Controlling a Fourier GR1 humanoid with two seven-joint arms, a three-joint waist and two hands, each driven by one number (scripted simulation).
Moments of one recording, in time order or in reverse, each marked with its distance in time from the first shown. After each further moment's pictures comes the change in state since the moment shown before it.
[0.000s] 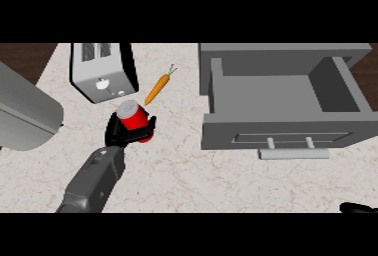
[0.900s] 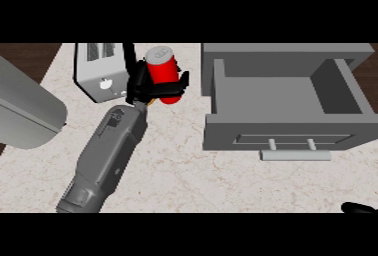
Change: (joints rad) left arm -0.147 -0.058 -0.220 -0.469 0.047 0.142 0.484; right arm 0.002 0.007 -0.003 -0.031 0.036 -0.022 0.021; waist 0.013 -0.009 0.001
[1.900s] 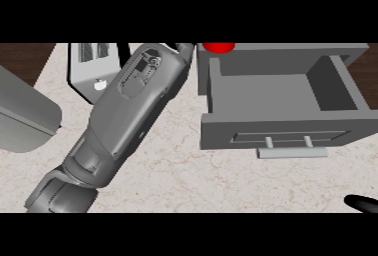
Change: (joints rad) left arm -0.459 -0.002 -0.146 -0.027 0.048 0.256 0.406; right arm -0.063 -0.024 -0.008 0.007 -0.010 -0.012 0.039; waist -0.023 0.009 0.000
